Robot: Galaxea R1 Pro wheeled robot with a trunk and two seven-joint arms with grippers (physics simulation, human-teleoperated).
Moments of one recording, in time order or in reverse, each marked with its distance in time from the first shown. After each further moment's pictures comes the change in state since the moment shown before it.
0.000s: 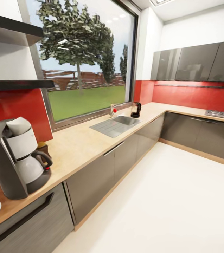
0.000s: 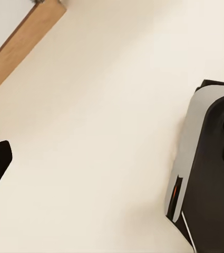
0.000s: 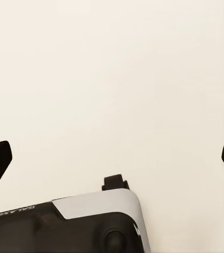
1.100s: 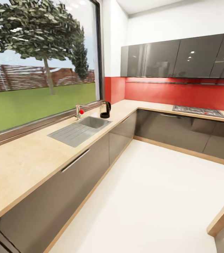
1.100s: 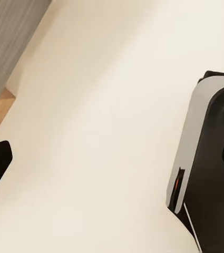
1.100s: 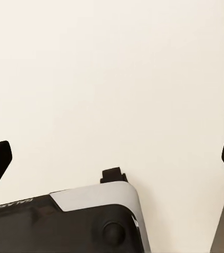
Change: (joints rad) left arm 0.000 0.001 0.000 0.000 0.000 0.000 -0.001; right arm 0.000 0.003 0.001 0.000 0.000 -0.001 -0.006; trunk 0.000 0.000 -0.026
